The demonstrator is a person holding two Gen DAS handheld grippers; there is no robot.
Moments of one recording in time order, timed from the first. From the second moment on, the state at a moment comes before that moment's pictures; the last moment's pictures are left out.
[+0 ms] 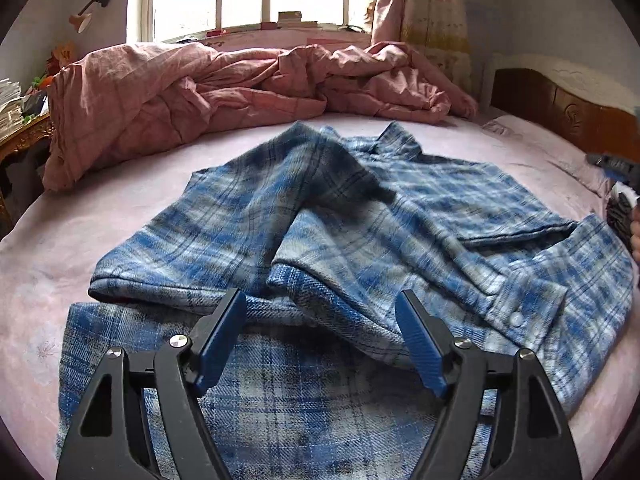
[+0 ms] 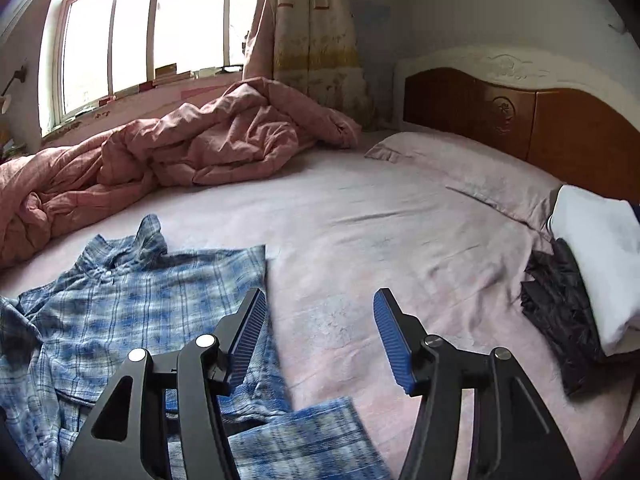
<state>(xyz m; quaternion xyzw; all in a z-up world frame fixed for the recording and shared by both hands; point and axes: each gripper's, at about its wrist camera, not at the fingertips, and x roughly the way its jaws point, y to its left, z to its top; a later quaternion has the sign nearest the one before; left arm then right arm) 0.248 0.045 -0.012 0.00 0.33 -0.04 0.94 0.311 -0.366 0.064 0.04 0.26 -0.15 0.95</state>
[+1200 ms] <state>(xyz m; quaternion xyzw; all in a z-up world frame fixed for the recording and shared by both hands) 0.223 0.087 0.002 -0.02 0.31 0.01 0.95 0.264 -0.171 0.003 -0.05 0.38 0.20 0.90</state>
